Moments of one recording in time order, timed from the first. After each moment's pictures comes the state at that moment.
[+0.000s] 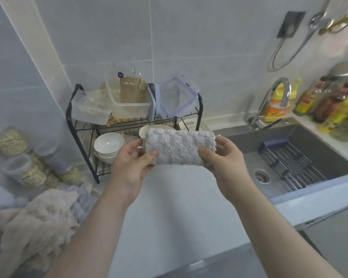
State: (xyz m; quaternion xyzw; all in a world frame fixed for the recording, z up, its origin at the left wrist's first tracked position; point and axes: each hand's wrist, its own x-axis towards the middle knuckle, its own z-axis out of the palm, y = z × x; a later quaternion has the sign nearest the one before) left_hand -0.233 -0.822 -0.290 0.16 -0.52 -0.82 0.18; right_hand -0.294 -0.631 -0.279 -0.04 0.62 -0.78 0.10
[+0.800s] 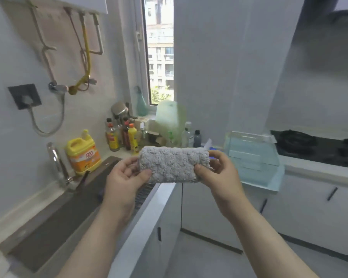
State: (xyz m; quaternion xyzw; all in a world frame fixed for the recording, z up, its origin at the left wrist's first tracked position) left_hand -0.359 -0.328 -0.211 -0.18 -0.55 -0.81 -0.11; right_hand -0.241 -0.160 -0.199 0.15 0.63 -0.69 -0.32
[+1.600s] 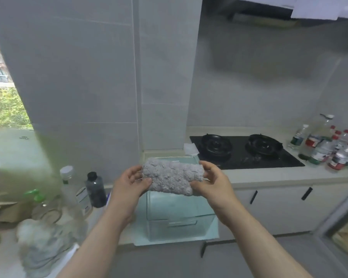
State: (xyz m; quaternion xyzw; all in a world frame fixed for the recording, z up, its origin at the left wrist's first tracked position) left_hand -0.518 0.177 -0.266 -0.28 -0.55 -0.70 -0.36; right_hand -0.321 0.259 -0.234 0.39 0.63 -0.55 -0.38
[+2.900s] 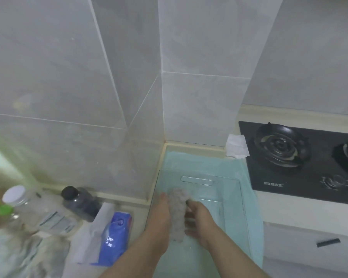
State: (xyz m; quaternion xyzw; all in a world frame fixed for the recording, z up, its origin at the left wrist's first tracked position) left_hand -0.559 0.410 -0.377 0.00 -0.62 -0.62 -0.49; right_hand -0.488 0.507 -0.454 0.50 0.41 -0.76 -0.04
